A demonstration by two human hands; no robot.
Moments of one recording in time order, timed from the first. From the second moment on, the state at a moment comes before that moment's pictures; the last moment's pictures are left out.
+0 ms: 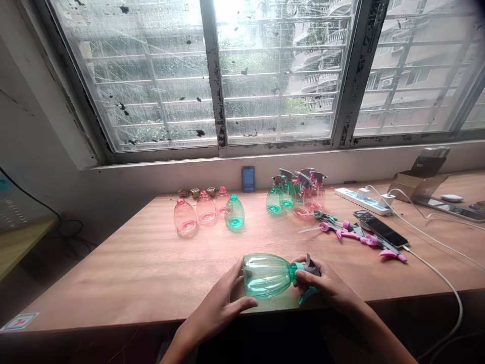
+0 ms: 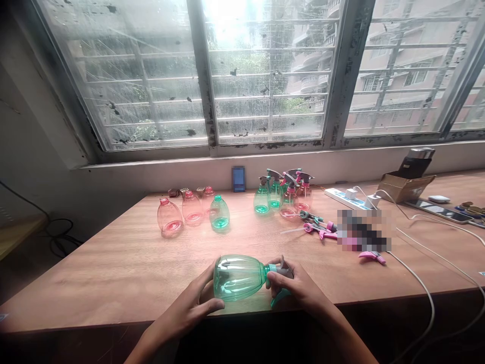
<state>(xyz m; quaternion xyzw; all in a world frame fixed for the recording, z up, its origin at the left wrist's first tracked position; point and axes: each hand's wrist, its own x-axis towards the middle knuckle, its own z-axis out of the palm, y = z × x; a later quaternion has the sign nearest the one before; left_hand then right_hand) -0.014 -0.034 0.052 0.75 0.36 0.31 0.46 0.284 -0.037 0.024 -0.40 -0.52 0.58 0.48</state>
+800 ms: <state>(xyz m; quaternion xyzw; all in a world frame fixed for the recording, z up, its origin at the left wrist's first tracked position) -0.018 -0.034 0.051 0.78 0.36 0.30 0.42 0.285 -0.038 0.022 -0.39 -0.52 0.59 0.48</state>
